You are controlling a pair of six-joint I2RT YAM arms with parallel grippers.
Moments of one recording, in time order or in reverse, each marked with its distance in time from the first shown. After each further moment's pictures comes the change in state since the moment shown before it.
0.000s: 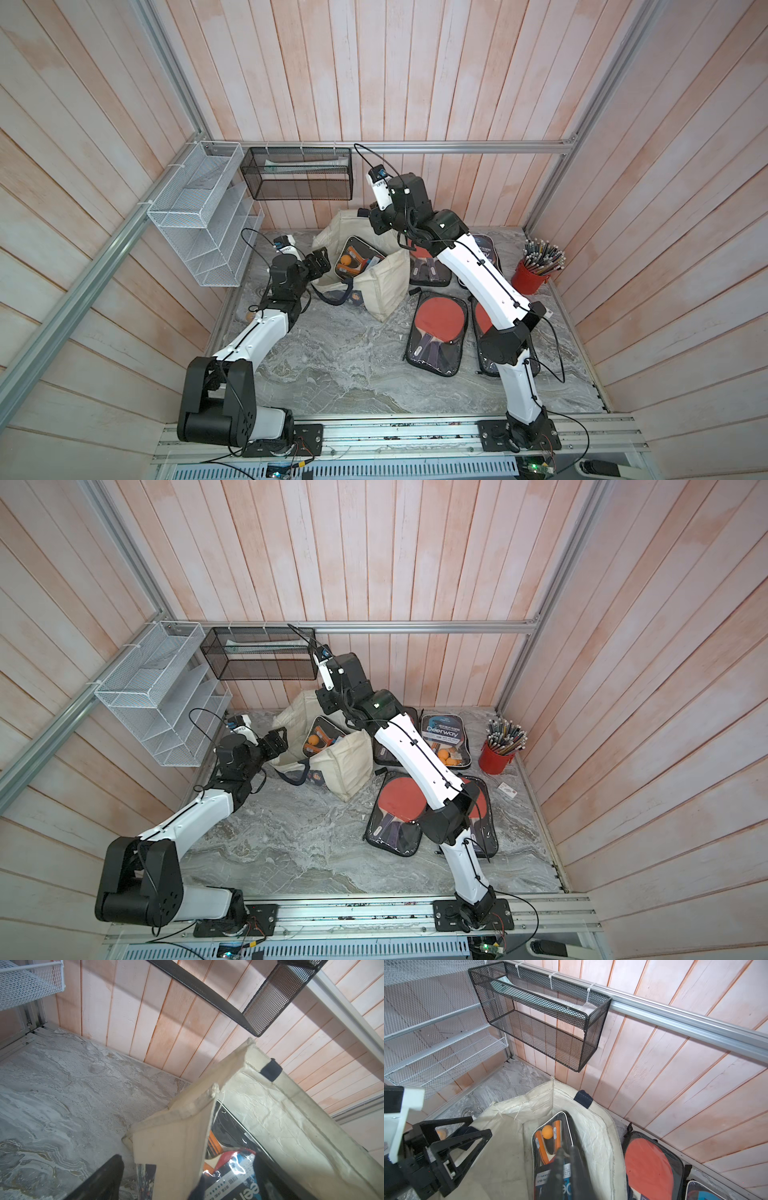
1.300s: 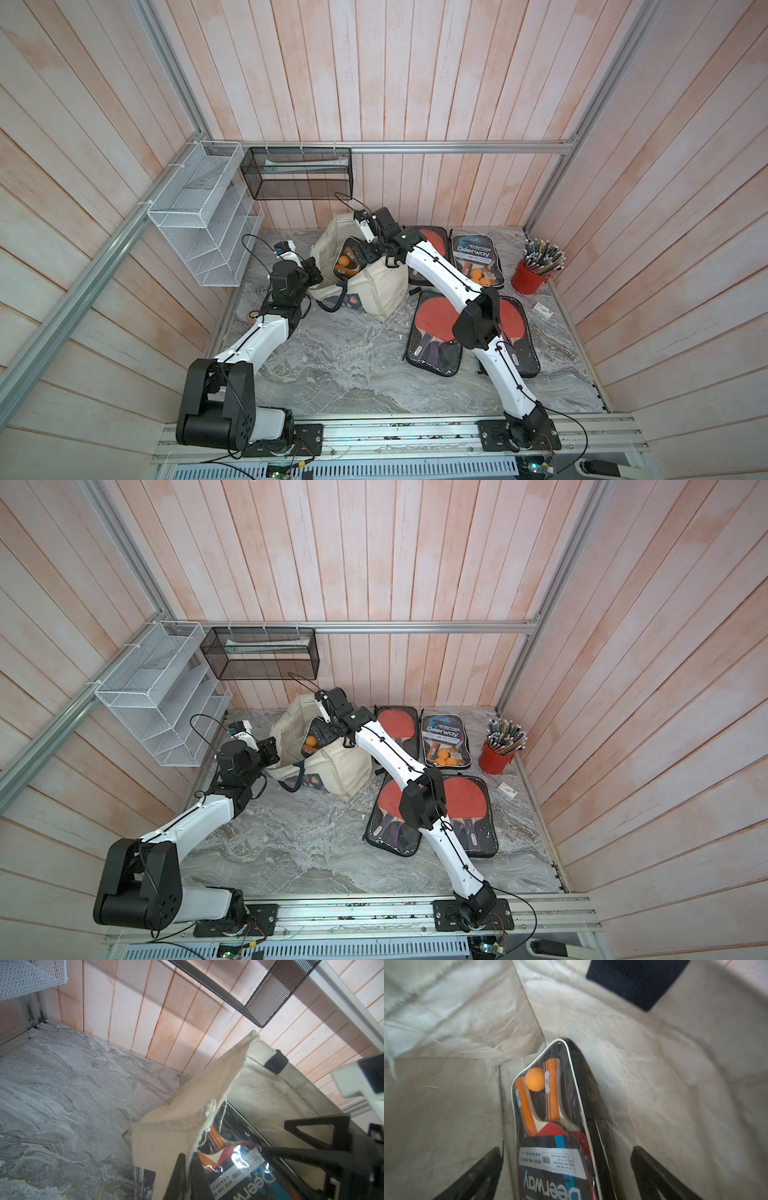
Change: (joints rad) left arm -0.001 -0.018 -0.070 0.051 0.003 0.004; right arm -0.050 0.314 -0.025 -0.055 -0.093 0.020
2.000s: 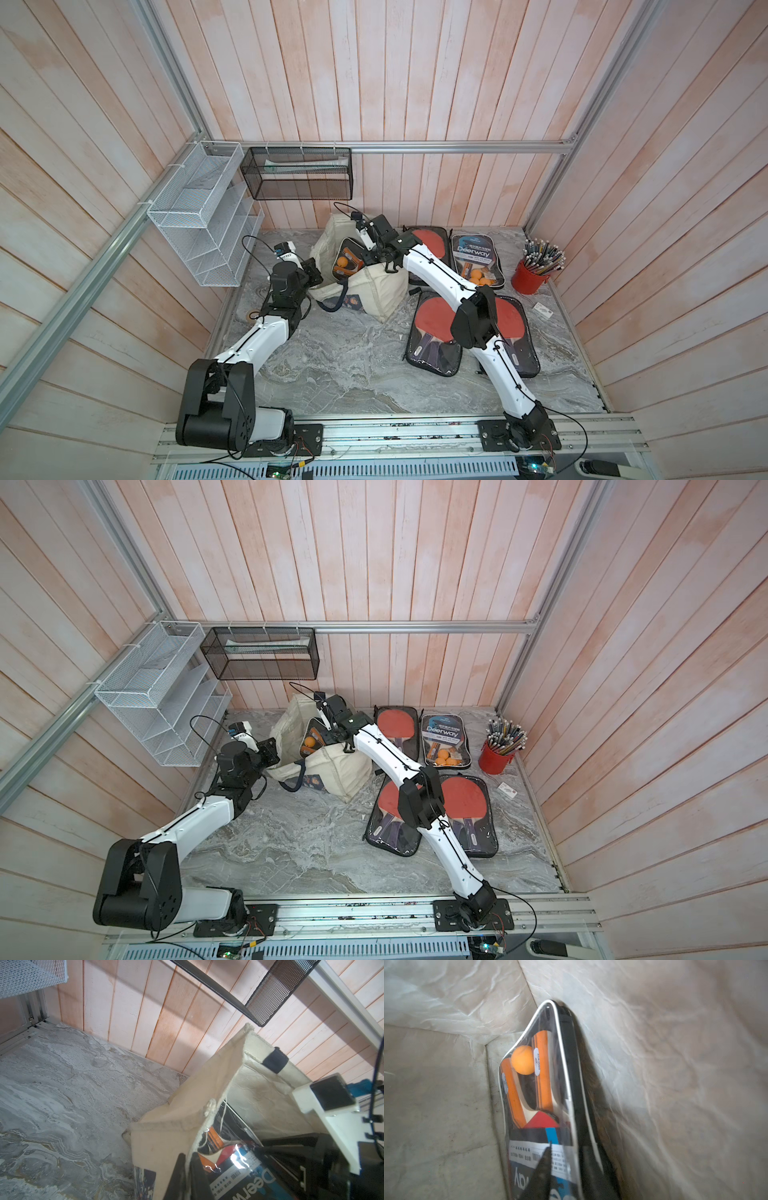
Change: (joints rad) left arm 0.000 -0.001 -0.011 0.013 0.000 0.000; right arm -0.002 0.014 -0.056 0.003 -0.006 0.001
